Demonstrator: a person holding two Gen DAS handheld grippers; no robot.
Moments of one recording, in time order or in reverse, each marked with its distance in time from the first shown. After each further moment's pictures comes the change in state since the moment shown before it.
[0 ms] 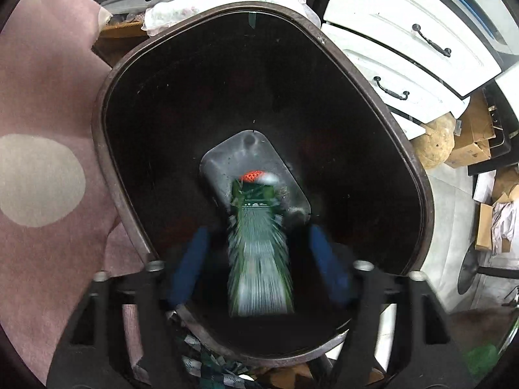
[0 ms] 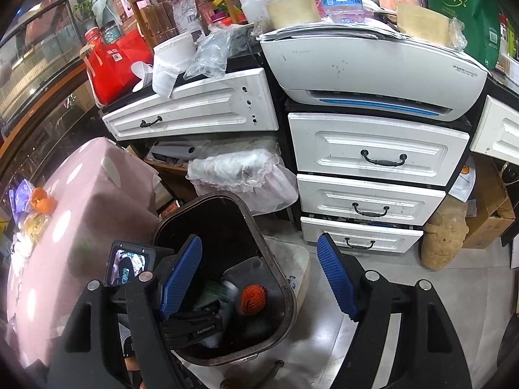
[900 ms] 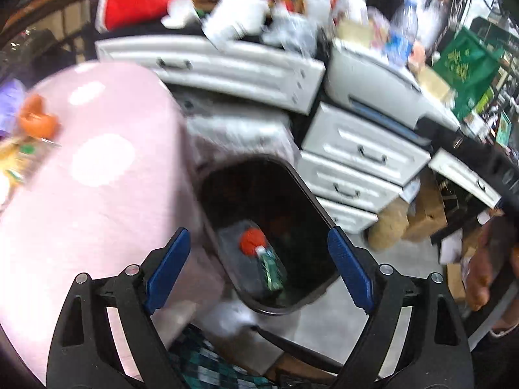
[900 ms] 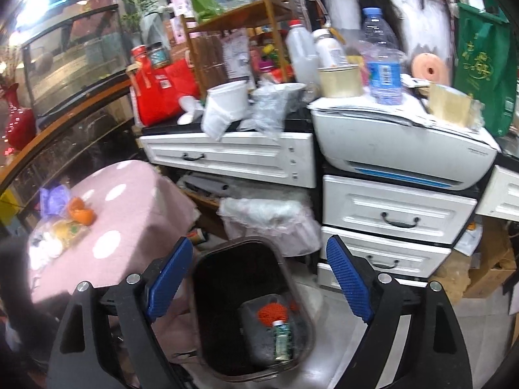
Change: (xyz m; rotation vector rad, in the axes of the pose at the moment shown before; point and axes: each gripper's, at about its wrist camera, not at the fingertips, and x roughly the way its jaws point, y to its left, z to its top) left arm -0.219 0.056 -0.089 -0.089 -0.519 -0.079; right arm -0.060 0.053 0.026 -0.133 -0.169 0.101
